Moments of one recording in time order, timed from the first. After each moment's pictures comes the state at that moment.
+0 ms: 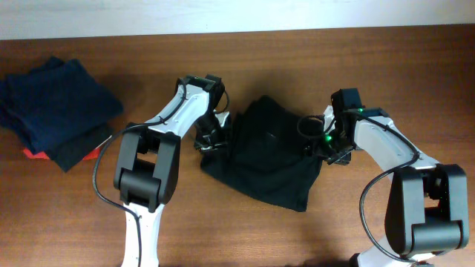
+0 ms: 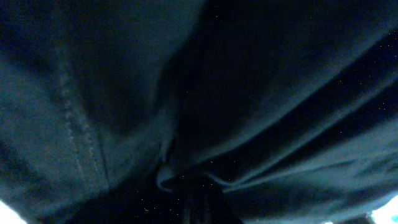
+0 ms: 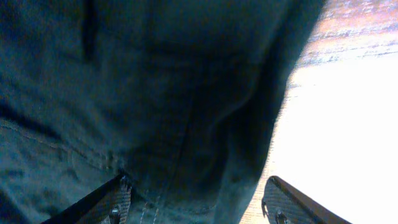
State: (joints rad) left arm -0.36 2.29 1.74 -1.28 0.42 -0.25; right arm 0.05 1.78 1.09 -0.79 -0.25 0.24
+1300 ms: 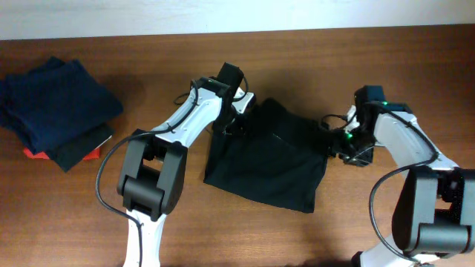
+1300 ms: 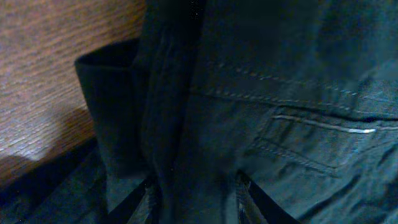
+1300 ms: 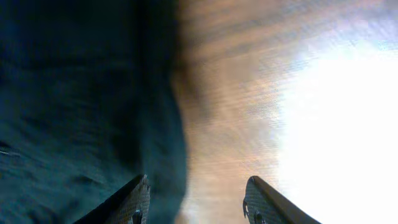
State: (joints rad) left arm -0.45 2.23 1.72 -0.91 0.37 -0.09; right arm -0.10 1.77 1.15 -0.97 -0.18 0.23
